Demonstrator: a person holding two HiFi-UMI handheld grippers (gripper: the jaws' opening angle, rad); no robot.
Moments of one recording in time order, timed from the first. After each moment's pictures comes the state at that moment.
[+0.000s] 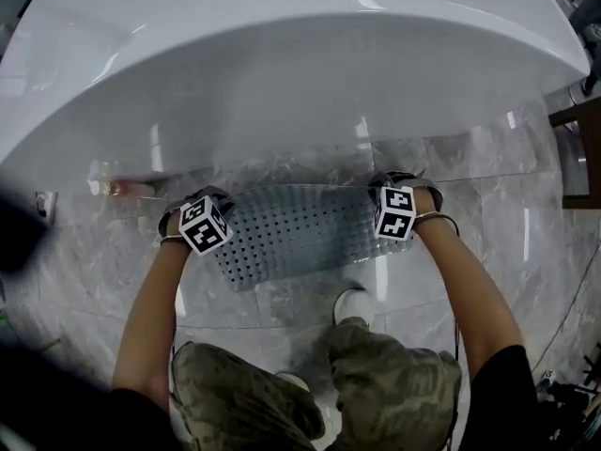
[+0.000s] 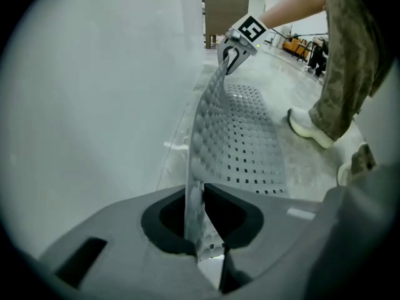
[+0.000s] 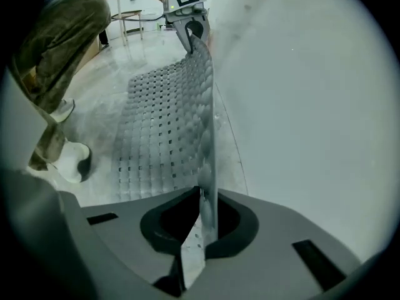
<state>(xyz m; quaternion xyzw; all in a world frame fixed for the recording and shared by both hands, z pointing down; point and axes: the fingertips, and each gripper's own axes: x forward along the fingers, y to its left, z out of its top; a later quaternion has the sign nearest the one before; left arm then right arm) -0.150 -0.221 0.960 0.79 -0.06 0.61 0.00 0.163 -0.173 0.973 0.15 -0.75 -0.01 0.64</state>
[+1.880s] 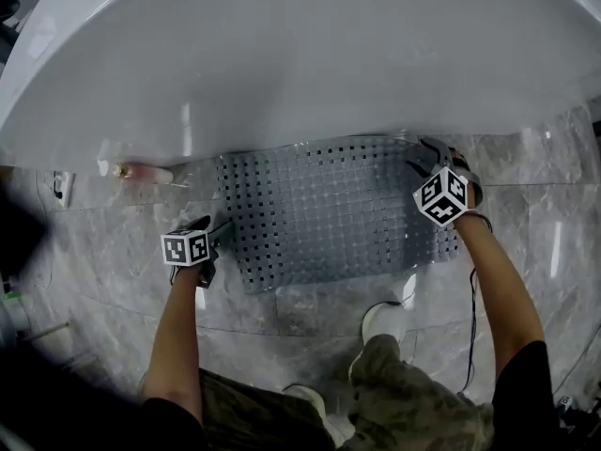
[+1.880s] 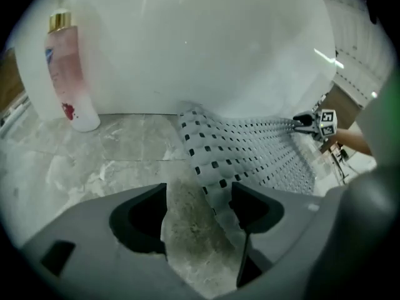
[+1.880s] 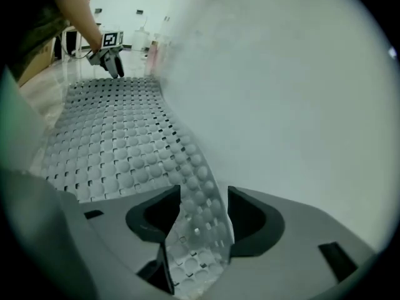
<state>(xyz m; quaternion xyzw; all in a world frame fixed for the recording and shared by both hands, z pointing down) -0.299 -0.194 1.067 0.74 -0.41 0.35 0.40 0.195 -0.256 1.010 0.38 -0.76 -0.03 0.53</state>
